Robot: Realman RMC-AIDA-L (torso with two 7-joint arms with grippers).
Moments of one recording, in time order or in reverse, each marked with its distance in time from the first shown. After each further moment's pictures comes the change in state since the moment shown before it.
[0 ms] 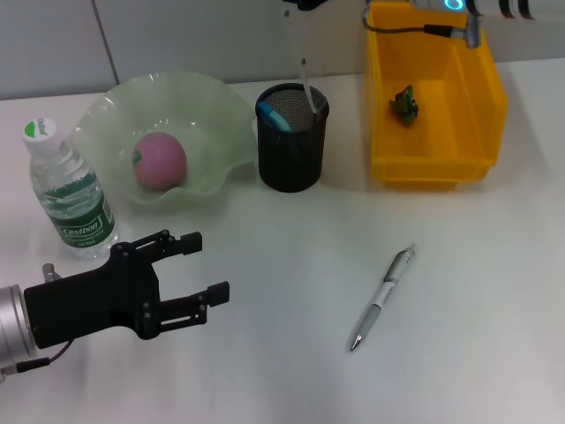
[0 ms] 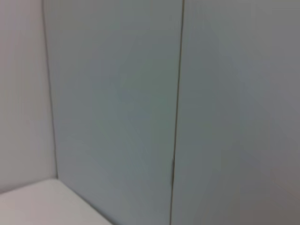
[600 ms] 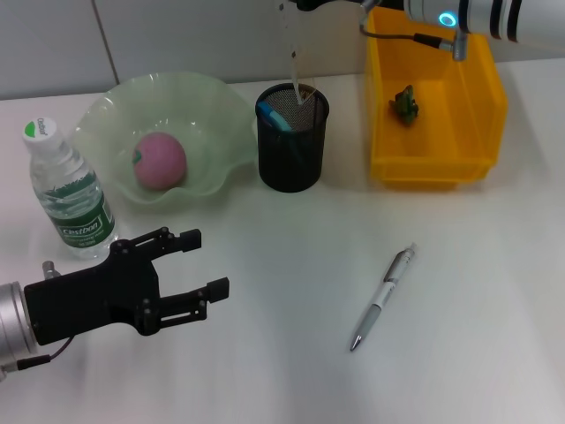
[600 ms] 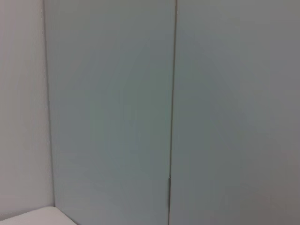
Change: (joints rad) left arm -0.003 0.000 -0.002 0.000 -0.003 -0.007 -0.011; right arm 0.039 -0.002 0.058 0.251 0.311 0.046 -0.373
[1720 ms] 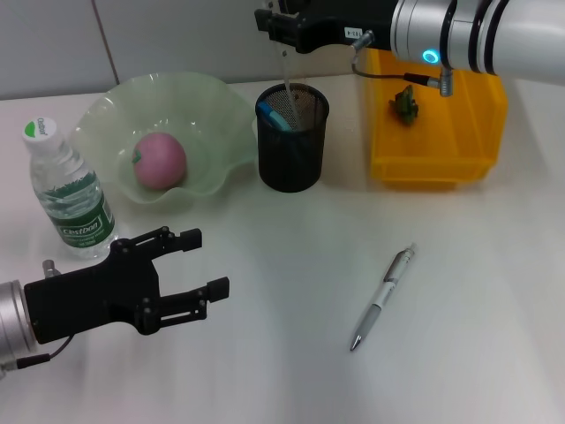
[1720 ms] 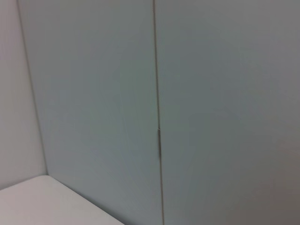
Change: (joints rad) left arm -0.005 0.002 0.000 0.000 0.003 0.002 -0.007; right arm 0.061 -0.002 0.013 0.202 0.005 0.042 -0.035
